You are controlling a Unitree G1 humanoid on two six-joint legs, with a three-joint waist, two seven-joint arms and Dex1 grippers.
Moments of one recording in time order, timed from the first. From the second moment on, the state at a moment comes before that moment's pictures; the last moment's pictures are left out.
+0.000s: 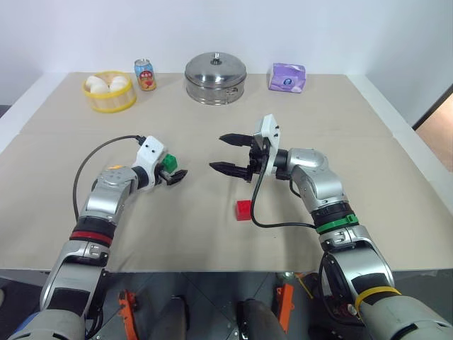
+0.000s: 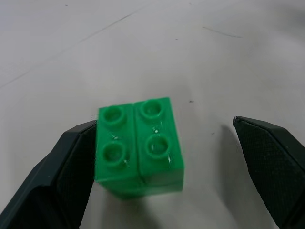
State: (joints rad) left arm -0.74 0.45 -0.07 0.56 -0.11 0.26 -0.69; right arm -0.89 -0.31 0.11 0.52 0.30 0.09 1.11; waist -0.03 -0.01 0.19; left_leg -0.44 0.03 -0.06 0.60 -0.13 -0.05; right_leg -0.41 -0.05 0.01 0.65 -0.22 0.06
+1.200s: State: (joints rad) left arm -0.52 0.54 -0.23 0.11 -0.26 0.20 -1.26; right arm -0.63 -0.61 0.11 0.12 0.41 0.27 1.35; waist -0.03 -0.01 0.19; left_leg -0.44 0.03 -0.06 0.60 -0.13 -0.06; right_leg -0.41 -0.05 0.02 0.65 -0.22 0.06
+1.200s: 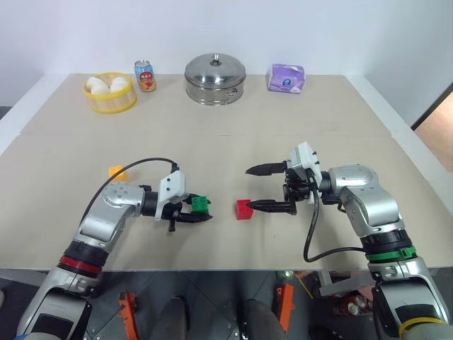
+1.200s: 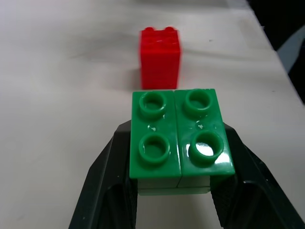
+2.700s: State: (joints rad) left arm -0.64 0.44 -0.31 0.36 -0.15 0.08 -1.32; right arm -0.56 -0.64 0.08 0.03 0.42 0.30 1.27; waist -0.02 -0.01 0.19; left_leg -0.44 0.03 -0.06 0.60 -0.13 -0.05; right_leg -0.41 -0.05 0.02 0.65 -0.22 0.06
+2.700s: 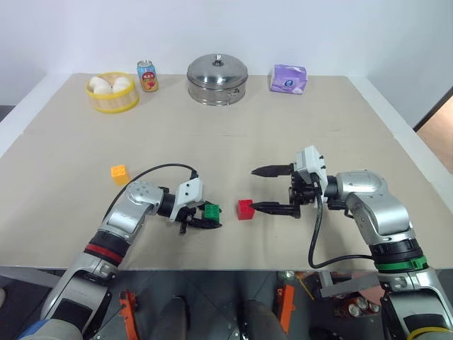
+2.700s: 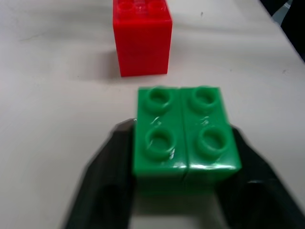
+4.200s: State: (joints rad) left arm -0.31 0.14 0.27 -0.30 -0.12 0.60 0.08; right arm -0.83 -0.39 0.12 0.30 0.39 0.21 1.26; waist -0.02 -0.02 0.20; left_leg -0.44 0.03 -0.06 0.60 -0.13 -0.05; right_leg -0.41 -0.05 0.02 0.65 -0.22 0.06
